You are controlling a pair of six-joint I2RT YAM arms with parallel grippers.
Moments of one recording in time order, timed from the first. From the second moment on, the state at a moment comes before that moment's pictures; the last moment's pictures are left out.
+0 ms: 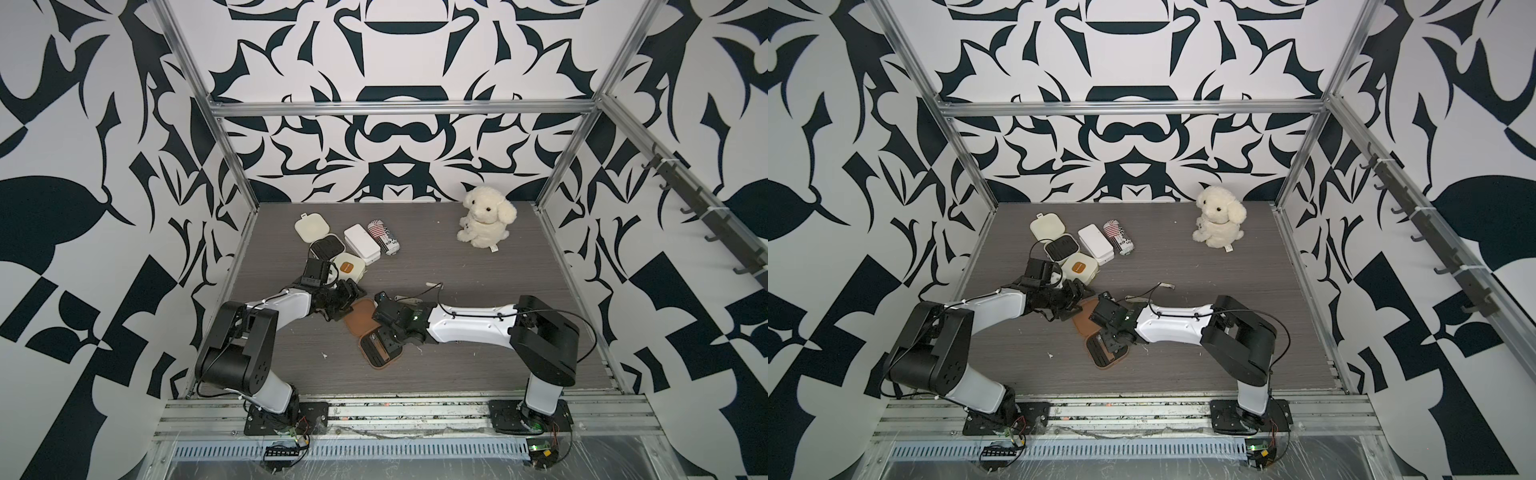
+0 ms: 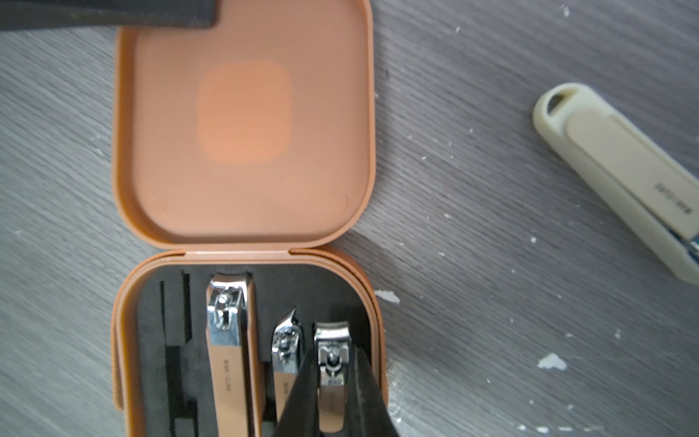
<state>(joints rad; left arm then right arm) -0.26 1.56 0.69 -0.15 0.55 -0.89 1.10 1.82 1.12 -0.45 0.12 0.57</state>
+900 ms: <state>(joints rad) -0.26 1.56 0.69 -0.15 0.55 -0.89 1.12 1.79 1.09 -0.47 0.15 0.58</state>
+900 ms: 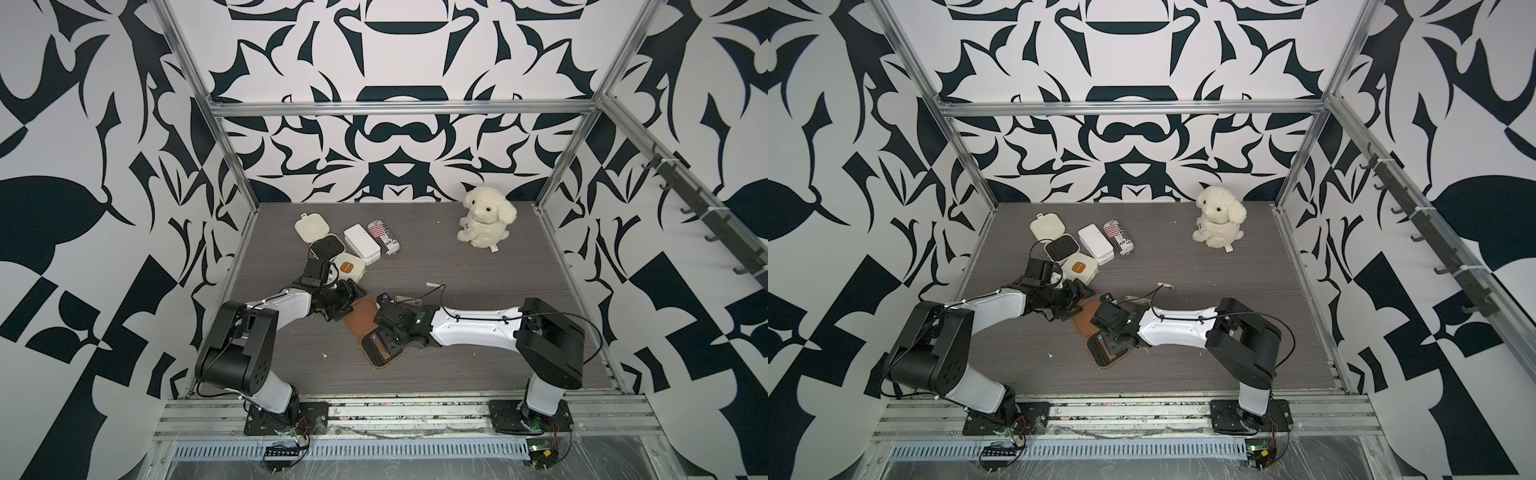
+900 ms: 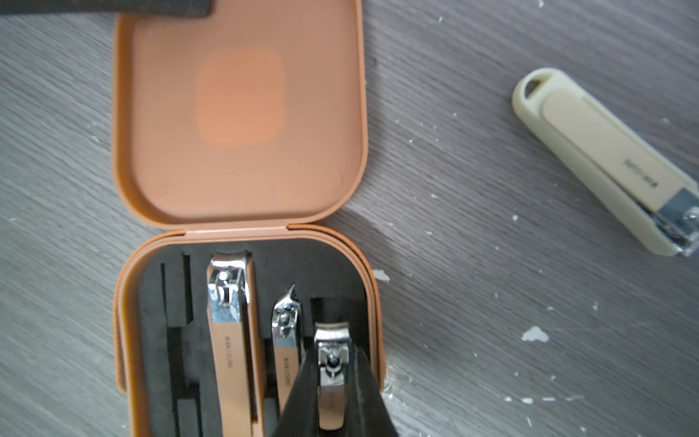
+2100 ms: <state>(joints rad) -0.26 1.56 0.69 -0.15 0.55 -0.89 1.12 1.83 1.18 -0.53 0.22 0.60</state>
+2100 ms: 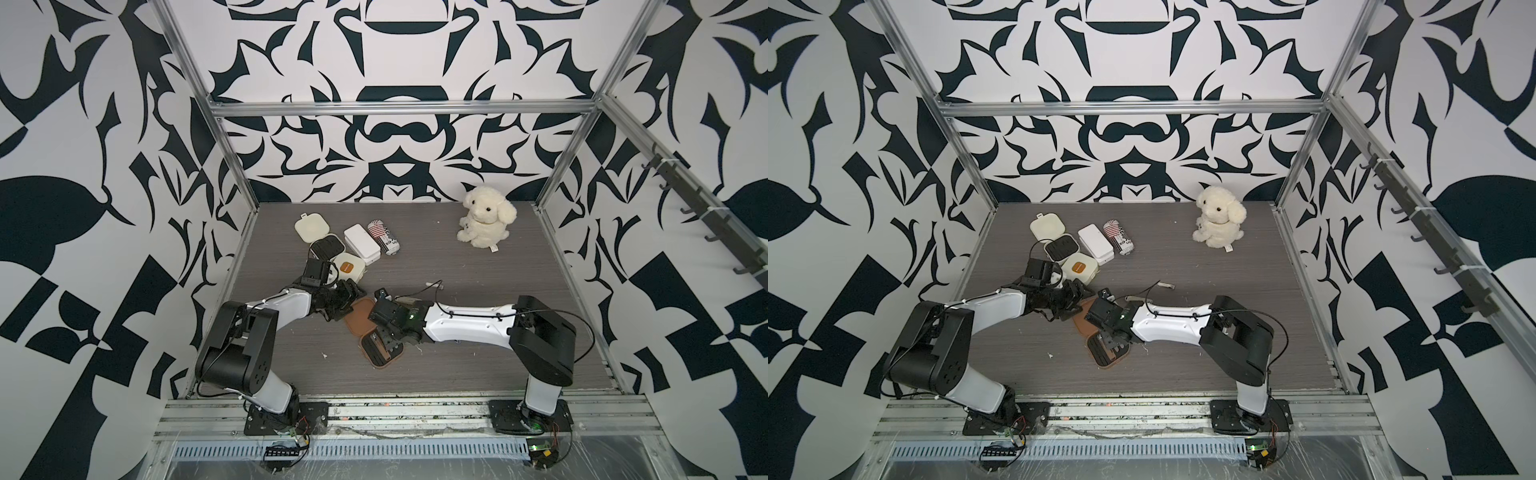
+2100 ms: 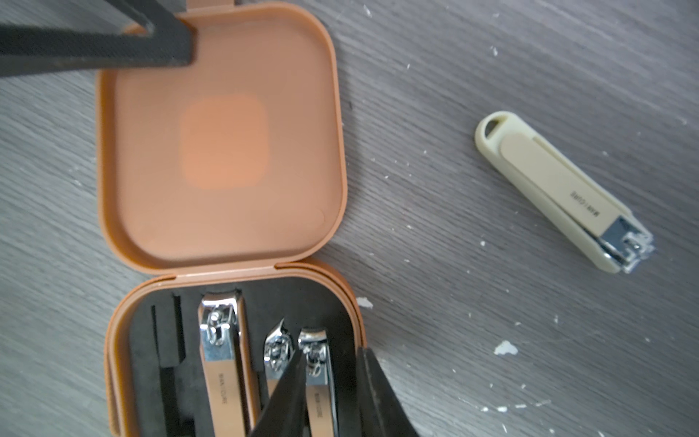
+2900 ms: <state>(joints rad) -0.26 1.56 0.69 -0.15 0.55 -0.89 1.11 1.87 1.21 -0.51 0.20 0.62</state>
